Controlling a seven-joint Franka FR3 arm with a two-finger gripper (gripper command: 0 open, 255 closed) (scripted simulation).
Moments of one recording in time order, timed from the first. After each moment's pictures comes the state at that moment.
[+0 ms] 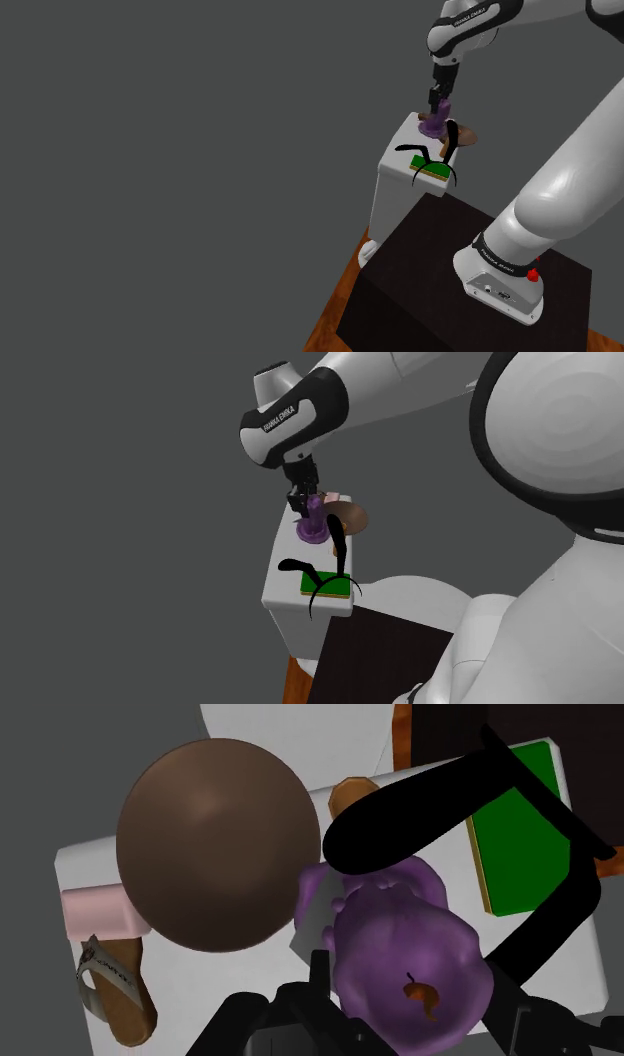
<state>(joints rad) -0.18 0.00 -0.52 -2.12 -0.21 2.03 -0.55</state>
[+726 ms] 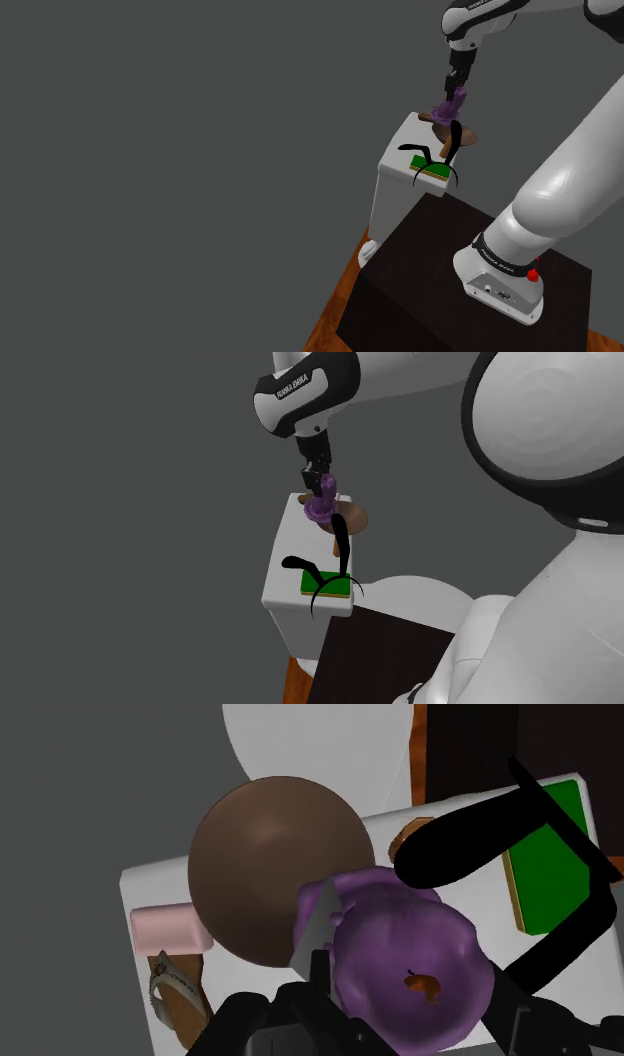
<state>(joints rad) -0.22 0.02 -0.57 -2.00 -0.20 1.94 -0.66</state>
